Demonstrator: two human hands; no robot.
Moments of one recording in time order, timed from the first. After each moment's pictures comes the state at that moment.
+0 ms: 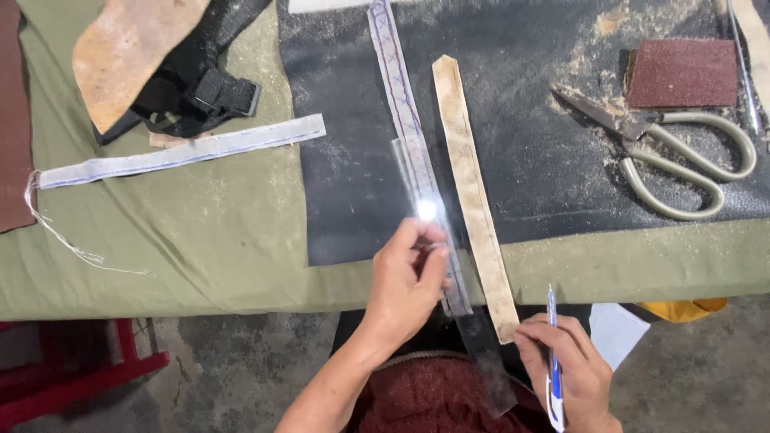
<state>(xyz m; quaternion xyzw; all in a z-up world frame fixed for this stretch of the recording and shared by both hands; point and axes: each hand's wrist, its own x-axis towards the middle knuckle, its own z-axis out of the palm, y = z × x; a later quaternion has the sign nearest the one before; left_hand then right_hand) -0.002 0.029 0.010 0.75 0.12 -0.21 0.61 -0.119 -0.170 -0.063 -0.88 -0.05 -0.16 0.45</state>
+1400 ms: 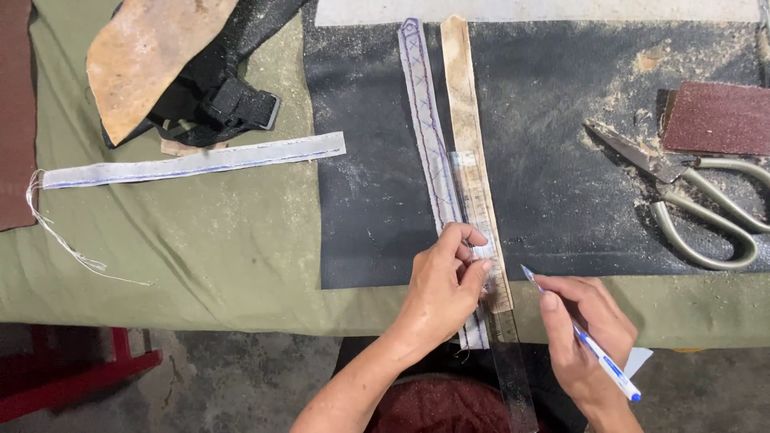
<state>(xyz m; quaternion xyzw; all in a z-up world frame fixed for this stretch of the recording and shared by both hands) 0.035 0.019 -0.008 0.78 0.09 -0.25 0.57 -0.028 -0.158 -0.038 -0.88 0.00 -0.11 0.46</state>
